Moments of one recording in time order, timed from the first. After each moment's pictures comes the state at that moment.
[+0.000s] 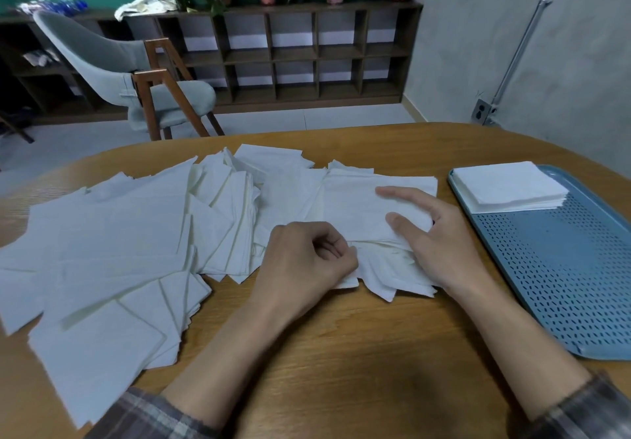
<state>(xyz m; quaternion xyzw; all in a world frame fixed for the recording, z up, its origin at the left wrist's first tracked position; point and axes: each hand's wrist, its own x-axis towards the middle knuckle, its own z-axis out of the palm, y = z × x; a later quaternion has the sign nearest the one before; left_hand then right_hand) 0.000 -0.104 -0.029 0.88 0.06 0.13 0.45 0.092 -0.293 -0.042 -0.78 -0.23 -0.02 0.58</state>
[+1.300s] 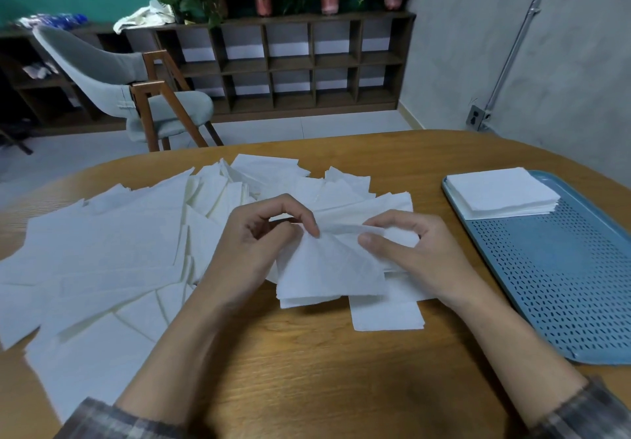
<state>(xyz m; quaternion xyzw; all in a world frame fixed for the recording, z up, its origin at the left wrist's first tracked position) -0.004 -0.063 -0.002 0.78 -0.07 0.17 0.61 0.081 -0.294 -0.030 -0.76 -0.23 0.08 0.60</state>
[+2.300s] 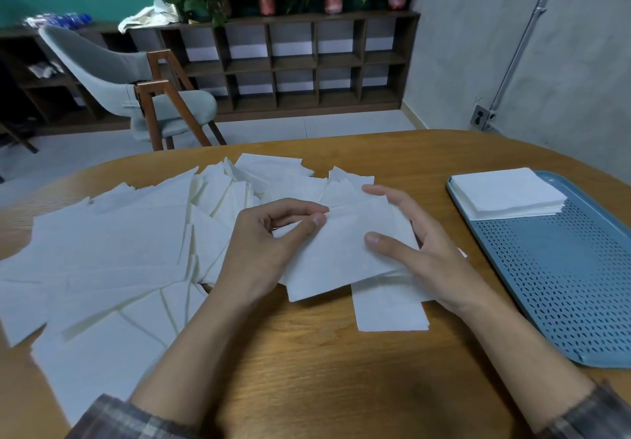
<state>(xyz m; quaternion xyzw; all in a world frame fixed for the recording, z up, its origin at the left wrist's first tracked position) 0.001 -0.072 -0.006 0.77 0.07 0.17 0.62 0.073 -0.290 -0.023 -0.70 -0.27 0.13 0.64</state>
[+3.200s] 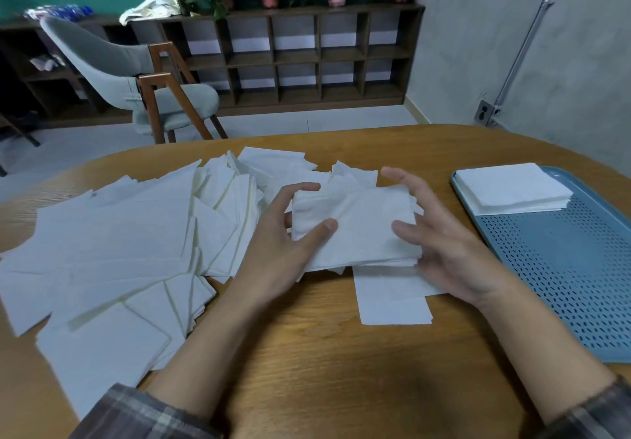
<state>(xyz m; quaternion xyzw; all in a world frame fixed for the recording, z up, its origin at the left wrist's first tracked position) 0.006 -0.074 -0.024 0.80 0.06 0.14 0.58 0.081 -0.303 -0.020 -0.57 -0.25 0.27 0.73</state>
